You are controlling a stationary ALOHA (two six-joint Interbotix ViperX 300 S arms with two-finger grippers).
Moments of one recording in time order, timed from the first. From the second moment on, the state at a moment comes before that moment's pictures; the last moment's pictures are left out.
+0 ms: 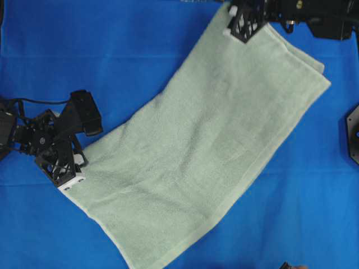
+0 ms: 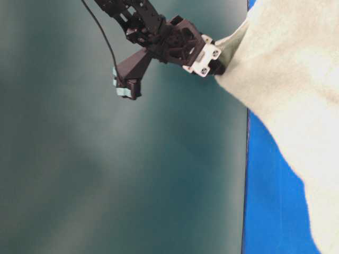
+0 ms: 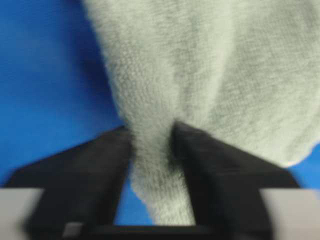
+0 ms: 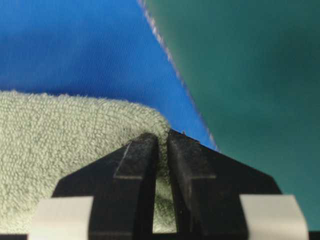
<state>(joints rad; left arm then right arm) -0.19 -0.31 0.98 0.08 0.37 -0.75 -0.60 0.11 0.52 -0.82 0.30 0.59</state>
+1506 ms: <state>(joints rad) -0.05 -0.67 1.06 0.08 0.43 -0.62 -0.71 0.01 0.85 -0.49 0.29 0.44</state>
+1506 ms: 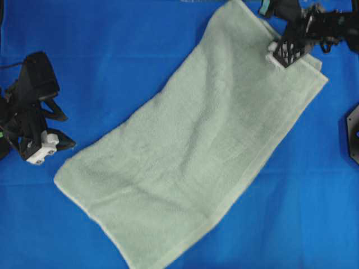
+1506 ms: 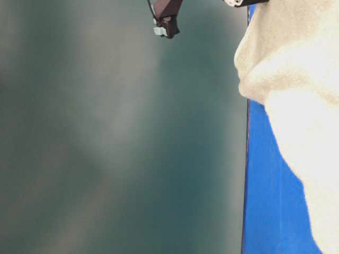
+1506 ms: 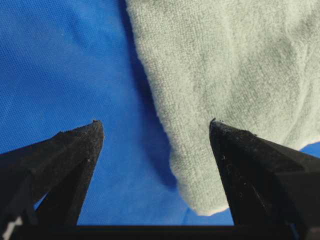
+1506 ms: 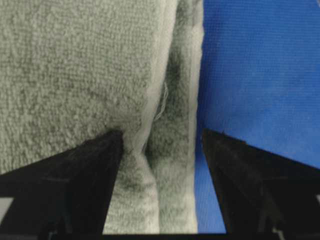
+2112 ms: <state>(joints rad) -0.05 -0.67 1.06 0.08 0.43 -0.62 -0.72 -0.03 0.88 -0.49 0.39 0.44</state>
